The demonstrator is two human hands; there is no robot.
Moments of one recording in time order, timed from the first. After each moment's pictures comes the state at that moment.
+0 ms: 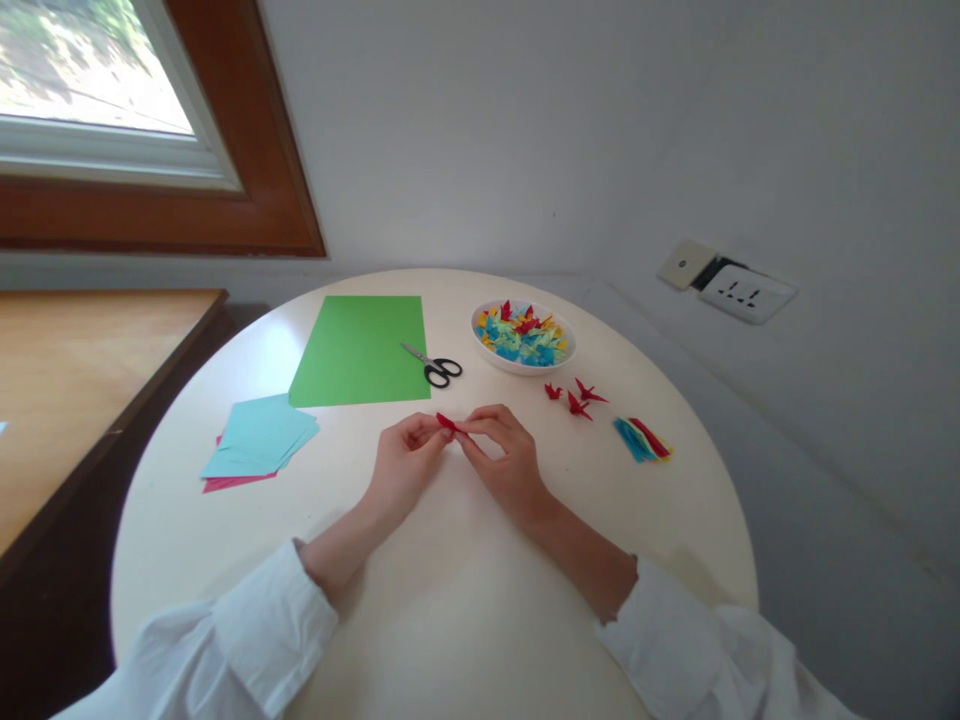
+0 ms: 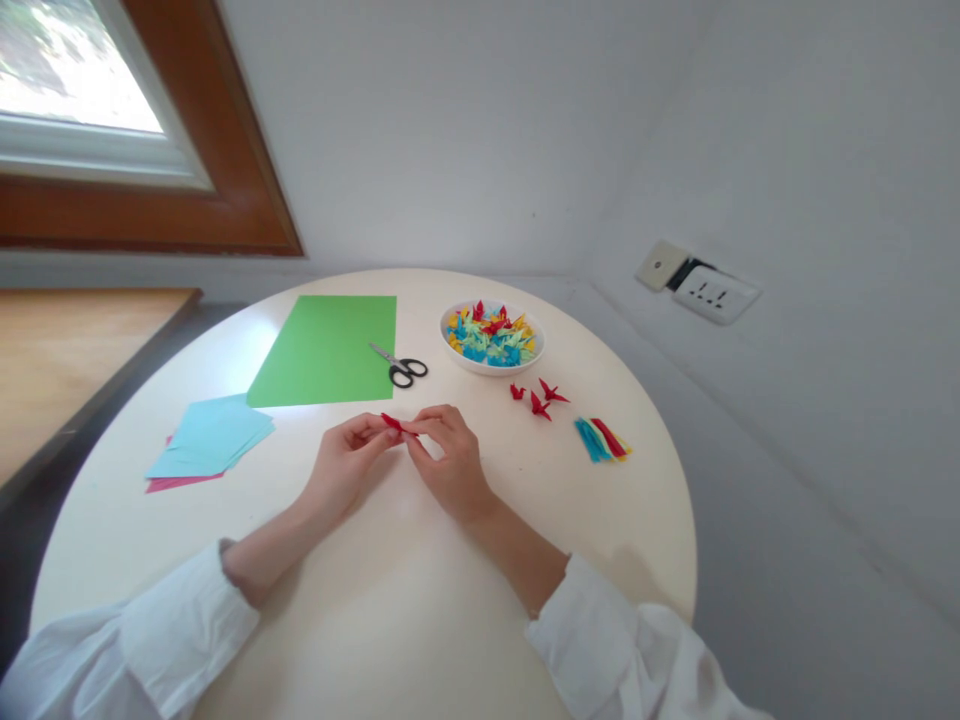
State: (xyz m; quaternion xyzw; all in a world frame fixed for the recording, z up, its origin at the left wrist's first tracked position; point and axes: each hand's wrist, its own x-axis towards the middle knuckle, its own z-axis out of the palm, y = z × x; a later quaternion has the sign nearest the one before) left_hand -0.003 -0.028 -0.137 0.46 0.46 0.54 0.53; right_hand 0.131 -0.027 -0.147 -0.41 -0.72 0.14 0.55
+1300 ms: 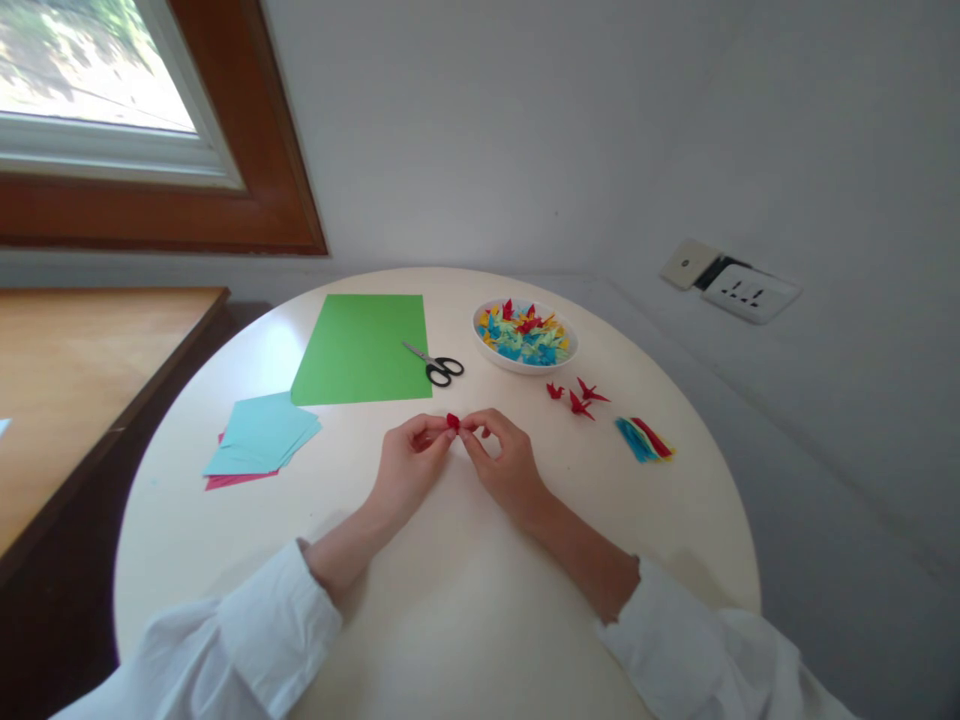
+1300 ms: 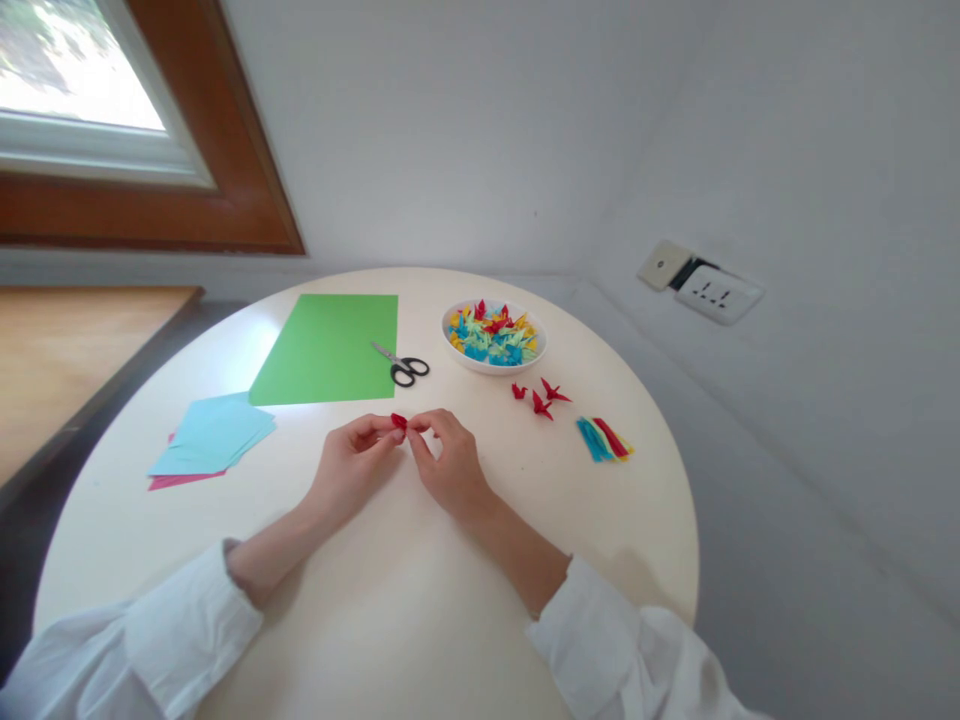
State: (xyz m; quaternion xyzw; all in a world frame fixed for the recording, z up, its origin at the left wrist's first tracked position) left_hand -0.003 -0.027 -0.141 0.49 0.47 0.54 0.50; right_hand 0.128 -0.027 -0.146 -0.46 -0.72 0.19 0.49
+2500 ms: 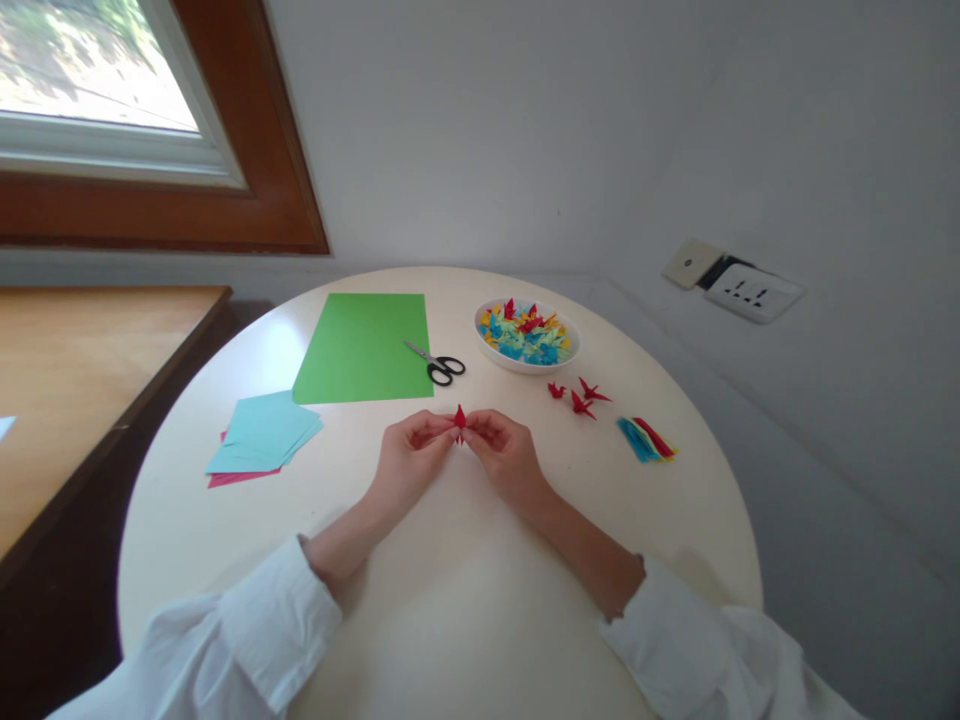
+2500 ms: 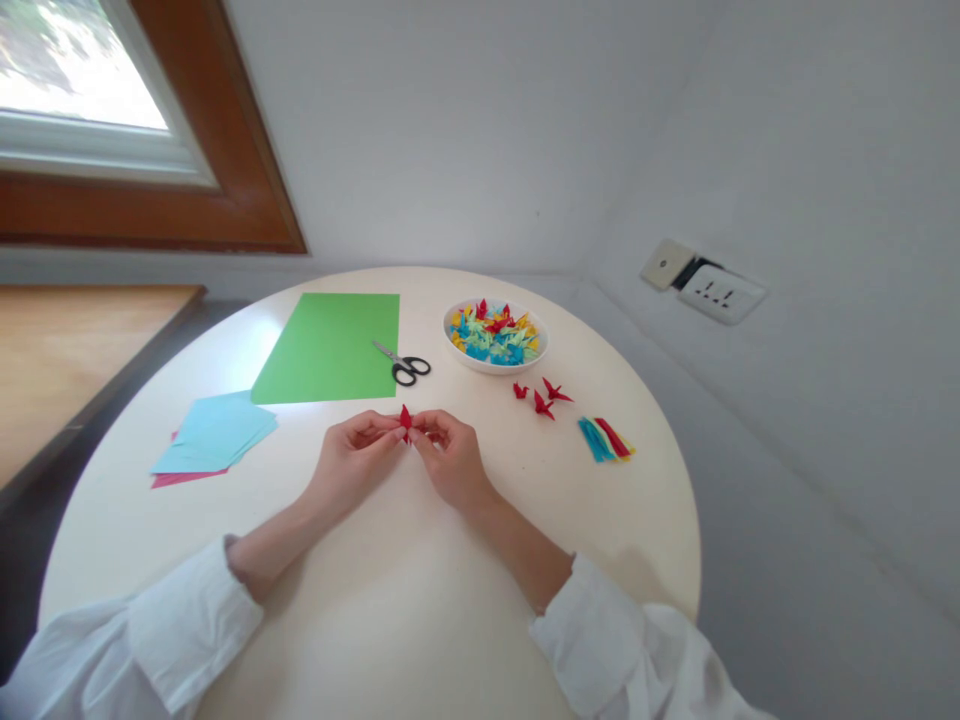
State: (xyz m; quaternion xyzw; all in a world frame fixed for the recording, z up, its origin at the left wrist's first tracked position) left_hand -0.005 -0.025 -0.142 0.50 0.44 0.55 0.51; right_hand 0.127 -0.024 -0.150 -0.44 -0.55 0.47 0.53
